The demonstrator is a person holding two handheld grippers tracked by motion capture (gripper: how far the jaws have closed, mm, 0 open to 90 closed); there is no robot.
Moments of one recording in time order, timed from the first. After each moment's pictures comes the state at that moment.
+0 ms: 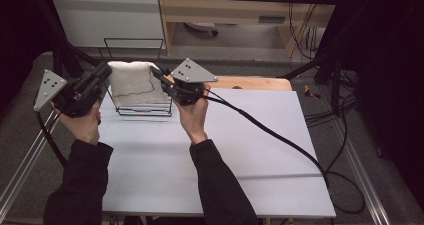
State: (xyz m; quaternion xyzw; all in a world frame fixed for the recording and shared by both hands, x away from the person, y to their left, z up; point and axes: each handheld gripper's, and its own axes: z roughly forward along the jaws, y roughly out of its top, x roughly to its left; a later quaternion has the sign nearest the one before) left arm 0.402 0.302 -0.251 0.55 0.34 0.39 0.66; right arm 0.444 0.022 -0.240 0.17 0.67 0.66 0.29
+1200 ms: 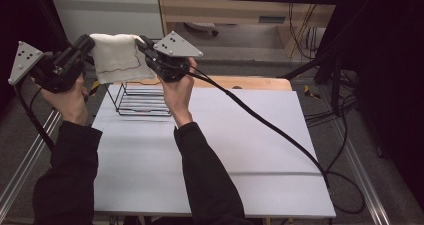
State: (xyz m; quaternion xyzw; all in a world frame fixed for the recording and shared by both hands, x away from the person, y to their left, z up) left arm 0.426 0.324 -0.205 0.52 0.32 0.42 0.67; right arm 0.468 0.053 -0.196 0.17 0.64 0.68 0.32
